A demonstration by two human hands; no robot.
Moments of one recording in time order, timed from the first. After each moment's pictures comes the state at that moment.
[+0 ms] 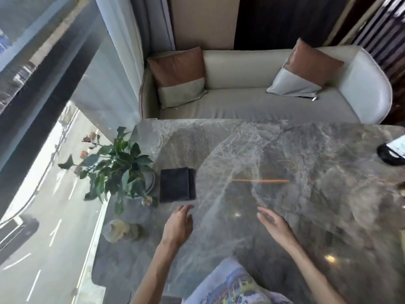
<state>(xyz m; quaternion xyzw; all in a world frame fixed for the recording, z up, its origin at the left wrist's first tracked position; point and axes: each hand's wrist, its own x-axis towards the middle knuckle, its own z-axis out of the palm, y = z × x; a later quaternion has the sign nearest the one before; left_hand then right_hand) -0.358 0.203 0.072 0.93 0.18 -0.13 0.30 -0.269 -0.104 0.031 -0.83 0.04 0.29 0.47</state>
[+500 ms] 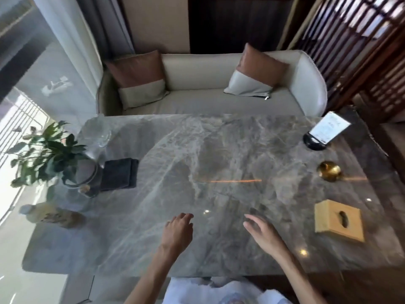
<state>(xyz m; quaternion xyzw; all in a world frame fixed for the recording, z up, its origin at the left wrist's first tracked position) -0.377 -0.067 0.089 0.95 0.11 -0.20 0.21 -0.313 -0.354 0.059 -0.90 -0.04 0.27 0.35</state>
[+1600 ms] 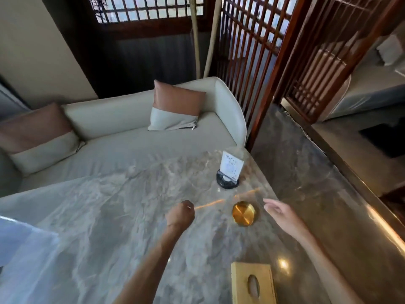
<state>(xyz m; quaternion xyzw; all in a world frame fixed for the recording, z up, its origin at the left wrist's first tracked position) 0.004 -0.409 0.070 0.92 0.14 -0.21 0.30 -0.029 -0.734 0.120 -0.86 0.11 0.16 0.47</state>
